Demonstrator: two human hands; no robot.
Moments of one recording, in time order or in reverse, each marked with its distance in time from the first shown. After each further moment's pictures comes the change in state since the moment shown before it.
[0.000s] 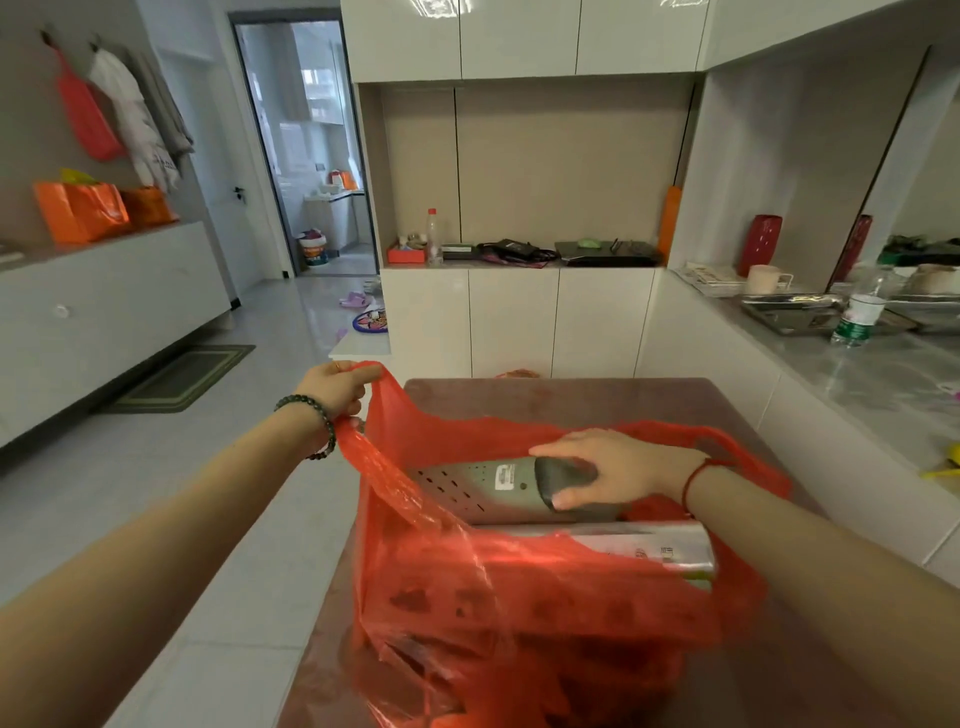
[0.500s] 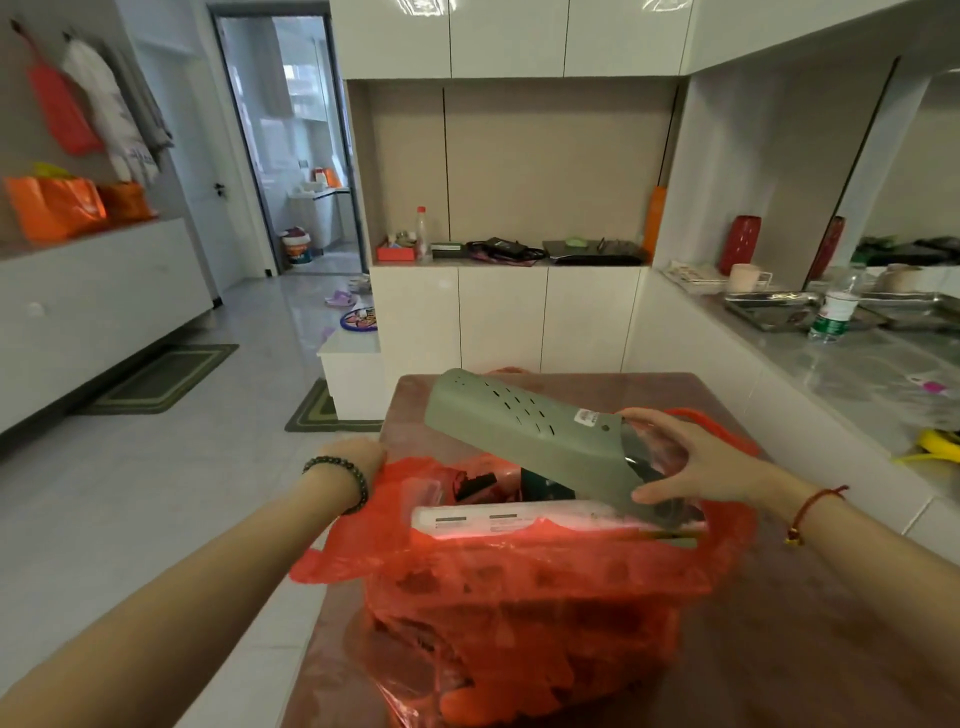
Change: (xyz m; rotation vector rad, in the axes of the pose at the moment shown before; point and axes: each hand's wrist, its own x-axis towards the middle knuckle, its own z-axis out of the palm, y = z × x) left_hand -0.007 -0.068 0.008 1.642 -0.227 0.255; right_hand -0.072 0.027 0.009 0.616 0.271 0.176
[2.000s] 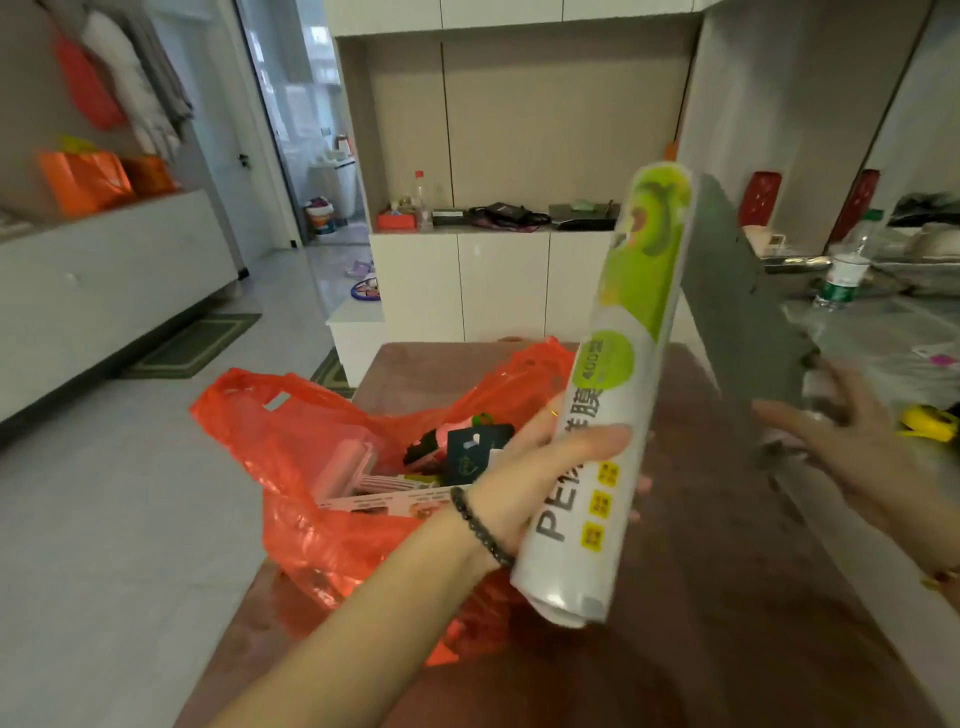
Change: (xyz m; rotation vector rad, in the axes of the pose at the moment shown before) left_hand -0.105 0.248 -0.086 -2.049 -0.350 0.513; right_hand -0.090 0.101 -0.099 0.485 0.655 0.164
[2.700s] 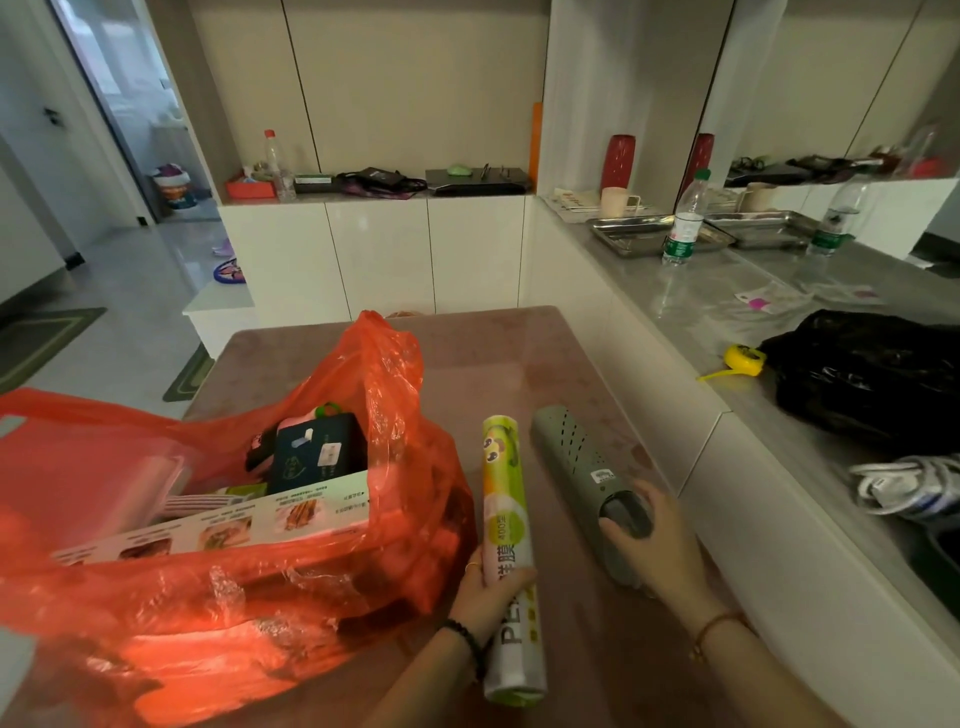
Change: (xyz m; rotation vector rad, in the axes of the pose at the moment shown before) left_hand 0.078 -0.210 0.026 0.110 0.394 -0.423; right_hand -0.027 0.178 -0.016 -0.583 0.047 0.138
